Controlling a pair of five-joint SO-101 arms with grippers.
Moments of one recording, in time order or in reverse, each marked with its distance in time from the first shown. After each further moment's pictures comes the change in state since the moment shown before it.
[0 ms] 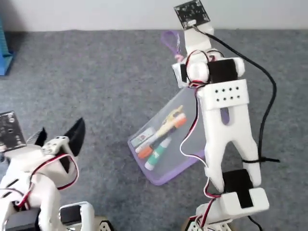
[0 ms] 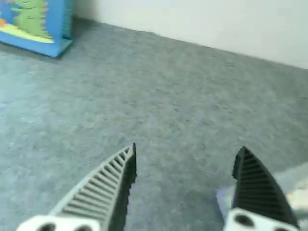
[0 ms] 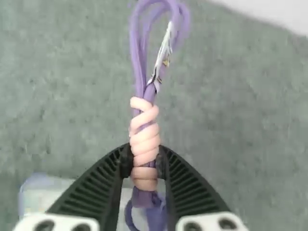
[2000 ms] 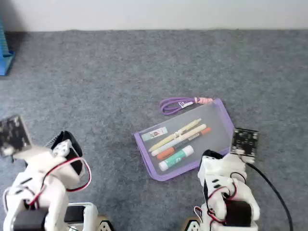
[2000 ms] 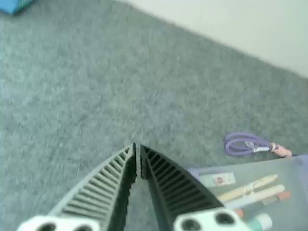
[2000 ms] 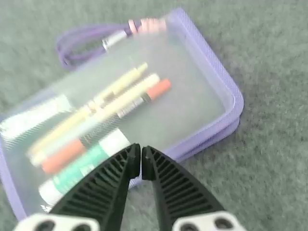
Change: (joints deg) left arm 10.6 -6.9 9.6 -2.4 11.6; right arm 12.2 -103.4 102.3 -5.5 -18.2
